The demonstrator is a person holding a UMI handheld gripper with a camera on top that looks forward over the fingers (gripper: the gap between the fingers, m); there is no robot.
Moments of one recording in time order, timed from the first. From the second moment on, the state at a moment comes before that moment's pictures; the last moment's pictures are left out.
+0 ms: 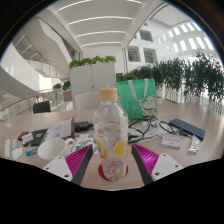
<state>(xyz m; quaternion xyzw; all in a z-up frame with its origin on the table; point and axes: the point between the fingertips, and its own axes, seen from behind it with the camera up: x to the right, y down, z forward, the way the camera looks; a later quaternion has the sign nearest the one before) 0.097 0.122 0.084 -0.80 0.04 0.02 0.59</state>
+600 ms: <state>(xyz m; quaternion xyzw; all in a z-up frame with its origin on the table) 0.029 -0.149 0.231 -0.81 0.04 -0.03 0.58</state>
